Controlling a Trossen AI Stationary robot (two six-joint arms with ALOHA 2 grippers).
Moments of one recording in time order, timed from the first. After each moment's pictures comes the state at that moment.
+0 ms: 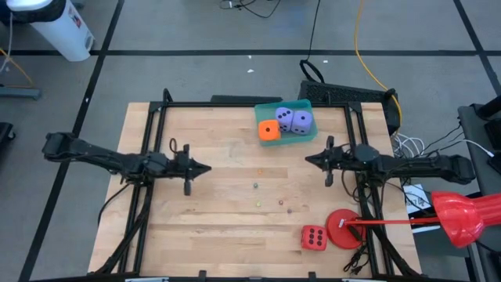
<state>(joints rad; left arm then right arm) -0.14 0.71 0.14 0.37 -0.24 -0.15 -0.13 0.45 0.04 0.36 -0.02 0.04</state>
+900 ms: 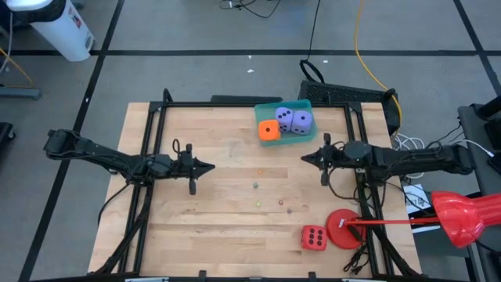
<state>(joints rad) -0.14 0.86 0.14 0.54 -0.29 -0.14 -0.05 0.63 0.31 0.05 0.08 -0.01</state>
